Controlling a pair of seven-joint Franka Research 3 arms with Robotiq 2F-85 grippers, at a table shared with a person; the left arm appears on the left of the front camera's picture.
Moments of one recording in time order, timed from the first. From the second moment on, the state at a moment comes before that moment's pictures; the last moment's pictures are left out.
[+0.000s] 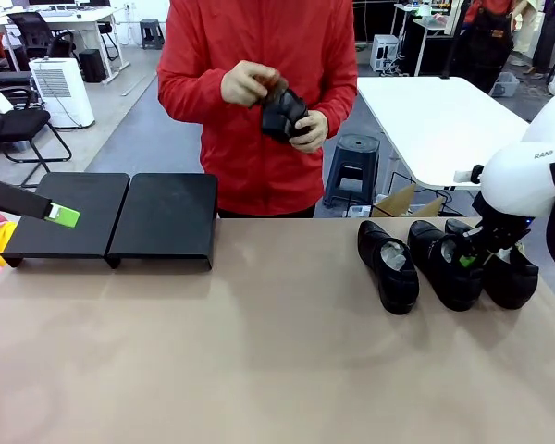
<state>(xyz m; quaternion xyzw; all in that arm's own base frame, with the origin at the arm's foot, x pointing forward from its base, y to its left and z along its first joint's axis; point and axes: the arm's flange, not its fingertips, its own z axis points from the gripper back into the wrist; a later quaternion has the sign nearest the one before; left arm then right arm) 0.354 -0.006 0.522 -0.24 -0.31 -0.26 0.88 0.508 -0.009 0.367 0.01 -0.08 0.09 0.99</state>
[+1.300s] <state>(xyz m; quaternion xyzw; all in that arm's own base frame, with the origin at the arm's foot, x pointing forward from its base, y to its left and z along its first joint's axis) 0.354 -0.006 0.522 -0.24 -0.31 -0.26 0.88 0.532 -0.014 0.349 0.03 -0.05 0.05 1.00</state>
